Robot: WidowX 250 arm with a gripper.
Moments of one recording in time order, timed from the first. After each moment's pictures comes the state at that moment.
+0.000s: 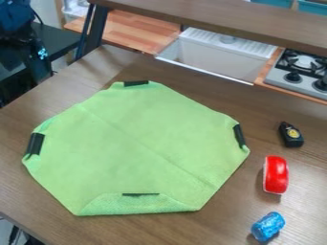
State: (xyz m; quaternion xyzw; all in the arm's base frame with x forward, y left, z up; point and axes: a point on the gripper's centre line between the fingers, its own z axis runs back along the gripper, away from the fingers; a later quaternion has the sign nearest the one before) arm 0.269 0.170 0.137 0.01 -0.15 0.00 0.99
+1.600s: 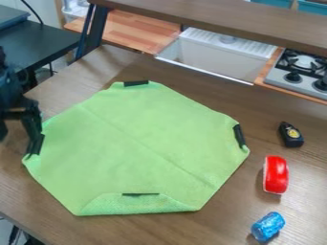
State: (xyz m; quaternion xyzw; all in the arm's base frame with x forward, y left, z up) arm 0.242 0.203 0.018 -0.01 -0.06 0.23 0.97
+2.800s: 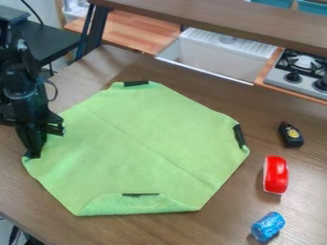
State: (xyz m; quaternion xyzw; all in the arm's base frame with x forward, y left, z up) arm 0.253 0.168 0.006 0.05 -0.07 0.17 0.98
